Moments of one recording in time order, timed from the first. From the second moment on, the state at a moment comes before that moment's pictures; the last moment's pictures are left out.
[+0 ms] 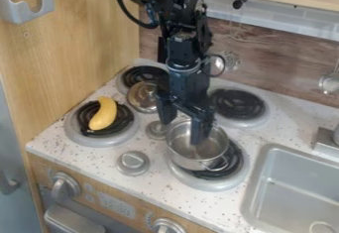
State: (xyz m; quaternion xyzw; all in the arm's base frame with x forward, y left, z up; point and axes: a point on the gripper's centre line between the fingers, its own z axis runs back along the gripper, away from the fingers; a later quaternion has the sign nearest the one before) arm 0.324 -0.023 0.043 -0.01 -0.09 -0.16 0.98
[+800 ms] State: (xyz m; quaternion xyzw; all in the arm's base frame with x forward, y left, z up) arm 0.335 0.058 0.020 0.01 -0.05 0.01 1.00
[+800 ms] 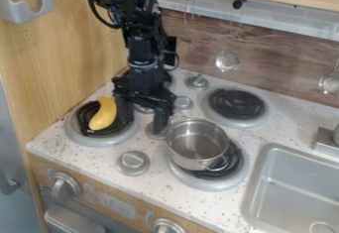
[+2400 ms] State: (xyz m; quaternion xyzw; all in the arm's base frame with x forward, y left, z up) arm 0.363 0.144 -0.009 0.06 -0.04 0.17 0.98
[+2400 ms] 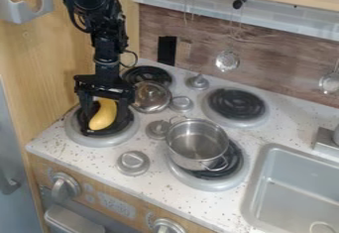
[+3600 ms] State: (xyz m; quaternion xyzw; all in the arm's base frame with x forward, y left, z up) arm 0.374 0.124 -0.028 0.04 -0.03 0.11 0.99
